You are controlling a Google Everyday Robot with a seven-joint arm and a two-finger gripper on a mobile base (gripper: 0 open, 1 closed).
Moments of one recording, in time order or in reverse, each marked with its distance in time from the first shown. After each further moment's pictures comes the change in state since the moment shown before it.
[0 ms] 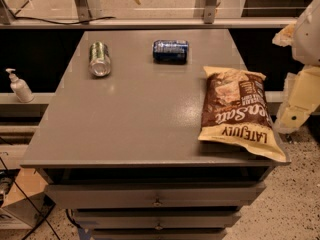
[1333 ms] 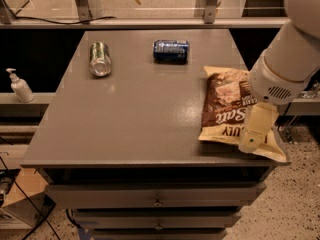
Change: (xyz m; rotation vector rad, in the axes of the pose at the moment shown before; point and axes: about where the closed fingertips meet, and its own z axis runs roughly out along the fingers) arm 0.000 0.005 0.105 -0.090 0.049 0.059
